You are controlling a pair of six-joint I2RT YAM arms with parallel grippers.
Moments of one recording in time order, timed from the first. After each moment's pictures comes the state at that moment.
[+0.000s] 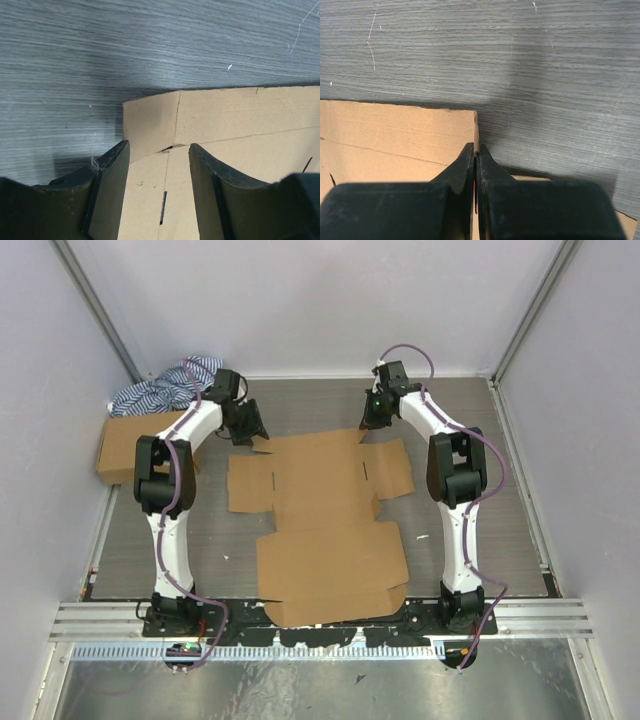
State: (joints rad) left arm -0.19 2.16 1.74 -0.61 0.19 -0.50; right arm 0.23 2.29 1.92 -0.56 -0.22 0.32
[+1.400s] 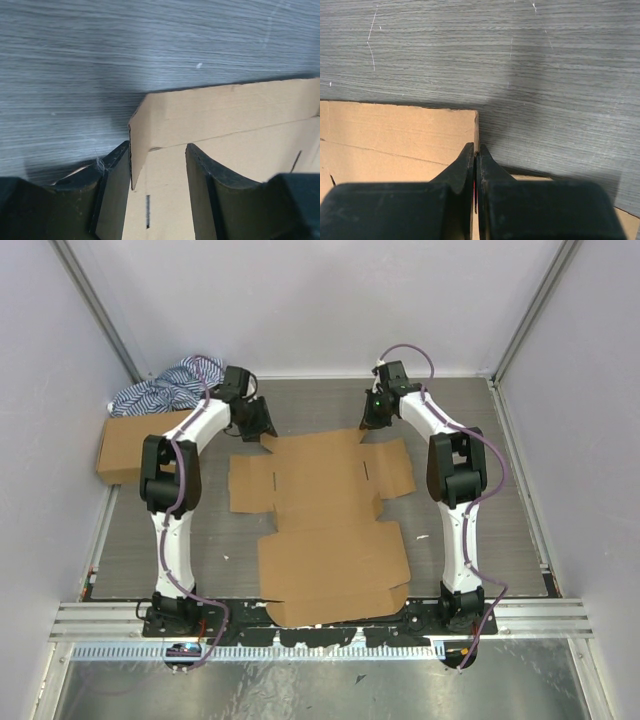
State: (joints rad) left arm -0.23 2.19 1.78 -0.61 0.20 -0.50; right arm 0.23 2.29 1.92 -0.56 -0.22 0.32
